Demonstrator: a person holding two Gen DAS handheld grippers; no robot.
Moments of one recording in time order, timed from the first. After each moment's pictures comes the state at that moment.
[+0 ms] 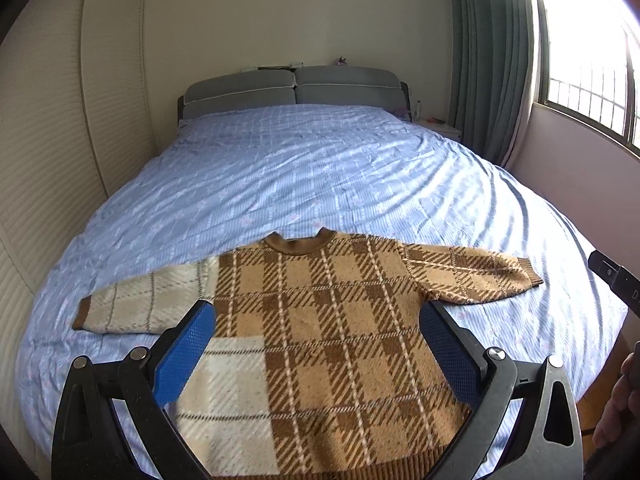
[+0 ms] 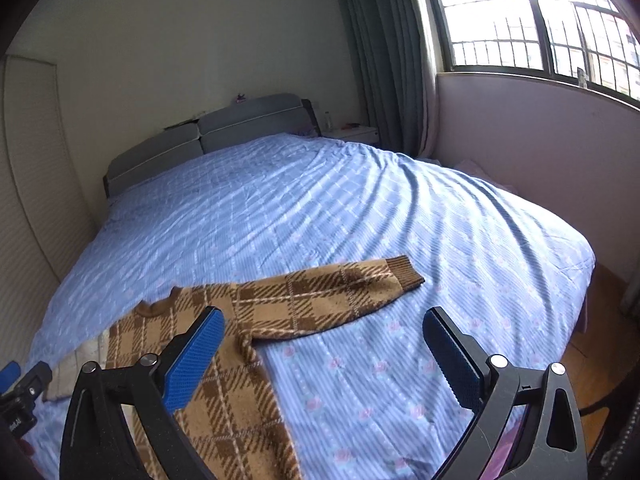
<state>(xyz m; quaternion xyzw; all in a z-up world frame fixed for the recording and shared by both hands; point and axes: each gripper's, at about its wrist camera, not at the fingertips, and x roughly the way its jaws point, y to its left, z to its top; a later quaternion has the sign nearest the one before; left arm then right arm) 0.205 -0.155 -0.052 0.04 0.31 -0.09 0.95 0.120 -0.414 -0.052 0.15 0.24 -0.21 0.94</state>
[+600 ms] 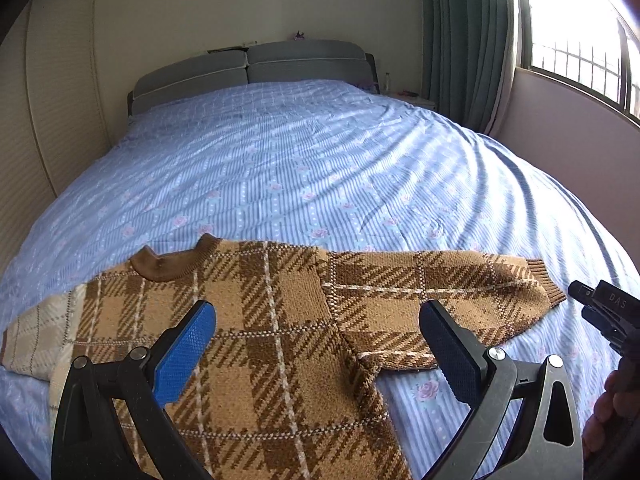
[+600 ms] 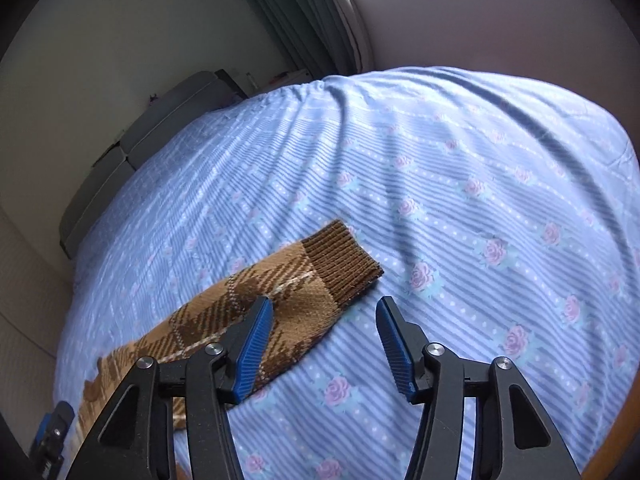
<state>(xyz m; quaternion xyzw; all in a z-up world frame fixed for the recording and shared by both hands) 0.330 -0.311 -0.145 0.06 0.34 -0.13 0.93 0.222 -0.595 -0.192 0.33 0.29 -0.25 0.86</state>
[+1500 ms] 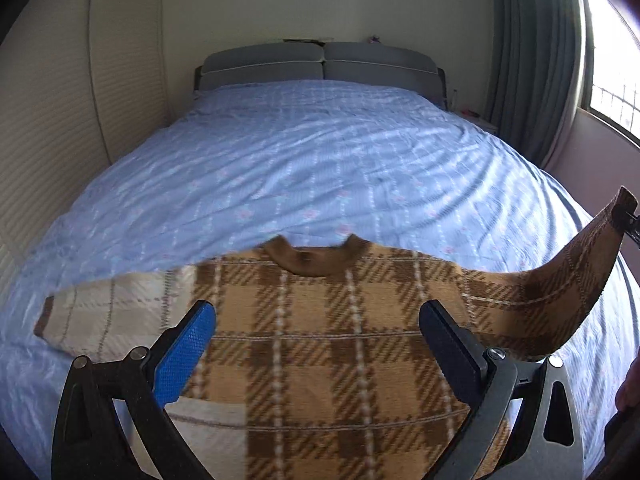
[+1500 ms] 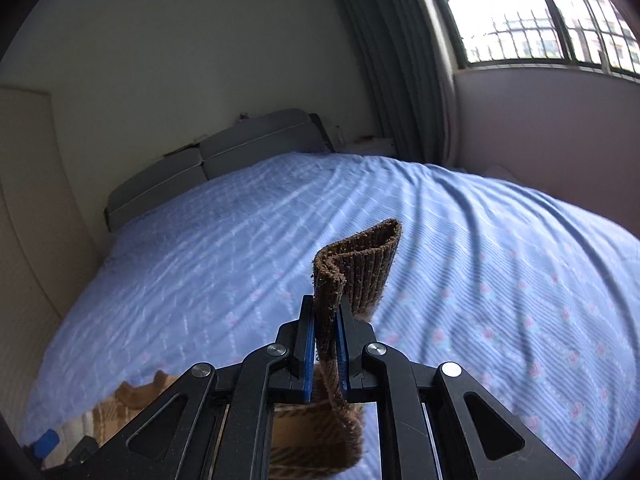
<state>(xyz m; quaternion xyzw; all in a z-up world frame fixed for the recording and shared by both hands) 0.334 -0.135 -0.107 0.00 0.34 -0.03 0.94 0.297 -0.438 -0.070 0.15 0.20 -0.17 0.95</state>
